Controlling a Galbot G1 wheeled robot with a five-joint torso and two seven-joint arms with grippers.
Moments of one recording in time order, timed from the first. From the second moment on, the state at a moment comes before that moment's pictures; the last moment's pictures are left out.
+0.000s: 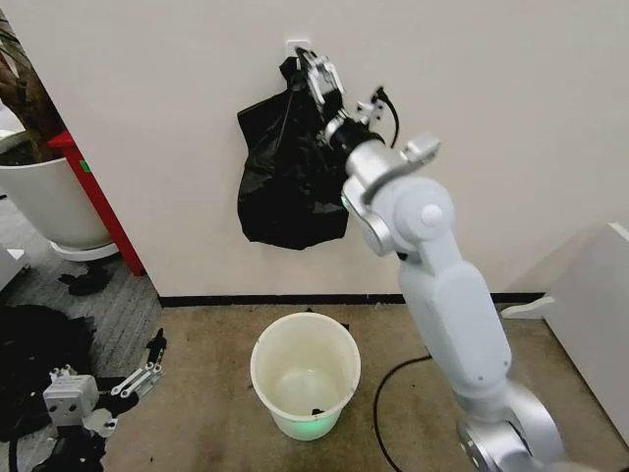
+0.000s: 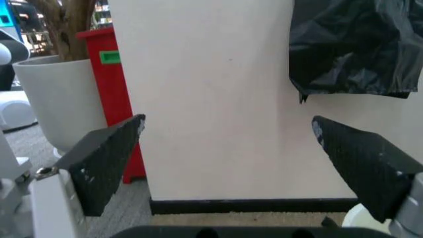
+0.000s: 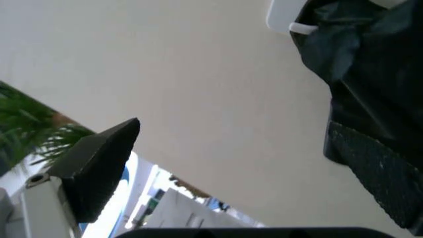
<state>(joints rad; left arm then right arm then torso) 2.16 -1.37 -0.89 -2.50 -0.34 -0.20 -0.01 -0.34 1.51 0.06 1.90 1.62 -0.04 0.60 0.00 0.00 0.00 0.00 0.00</state>
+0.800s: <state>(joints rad) 2.15 -1.38 -0.89 -2.50 -0.33 -0.20 -0.01 -0.16 1.59 0.03 1.70 1.50 -0.01 0.91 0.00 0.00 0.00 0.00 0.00</state>
